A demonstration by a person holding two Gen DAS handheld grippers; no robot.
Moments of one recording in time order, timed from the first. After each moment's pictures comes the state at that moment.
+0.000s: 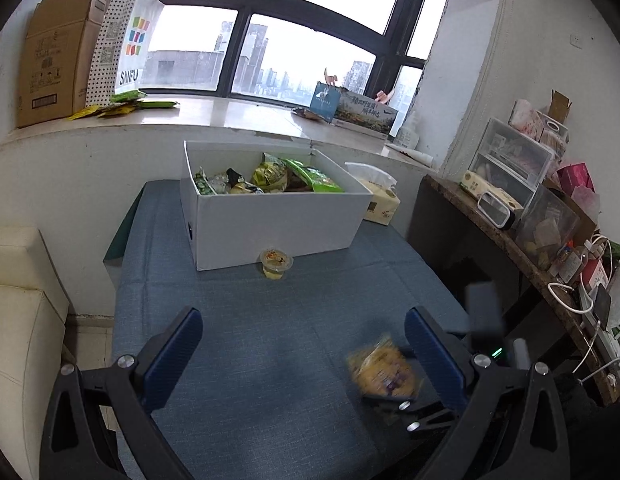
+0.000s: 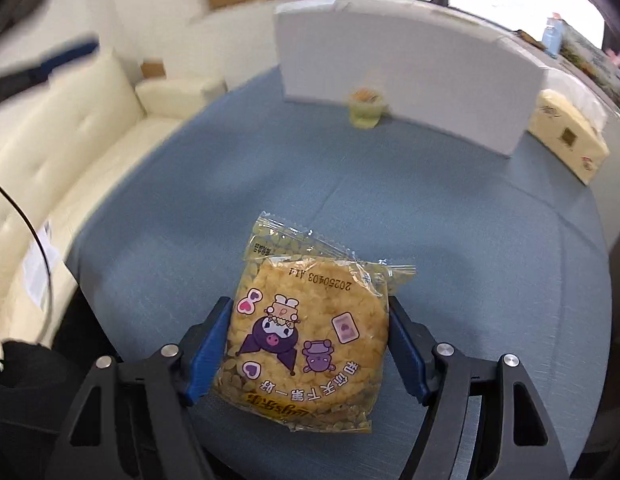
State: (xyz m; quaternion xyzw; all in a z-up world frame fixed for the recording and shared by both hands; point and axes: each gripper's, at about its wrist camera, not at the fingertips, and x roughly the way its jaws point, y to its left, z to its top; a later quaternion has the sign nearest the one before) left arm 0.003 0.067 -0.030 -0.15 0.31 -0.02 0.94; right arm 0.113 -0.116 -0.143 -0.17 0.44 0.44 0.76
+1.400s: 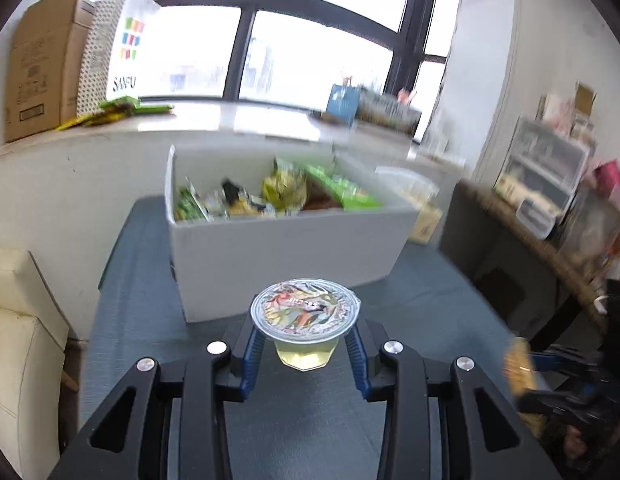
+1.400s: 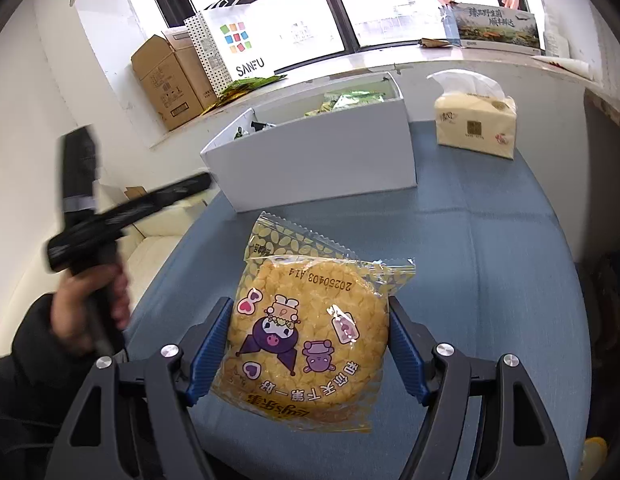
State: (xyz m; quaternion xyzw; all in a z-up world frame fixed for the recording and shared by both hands) left arm 0.090 0.073 -0.059 -0.13 0.28 0.01 0.95; right arm 0.152 -0.195 -0.094 0.01 0.40 0.41 0.82
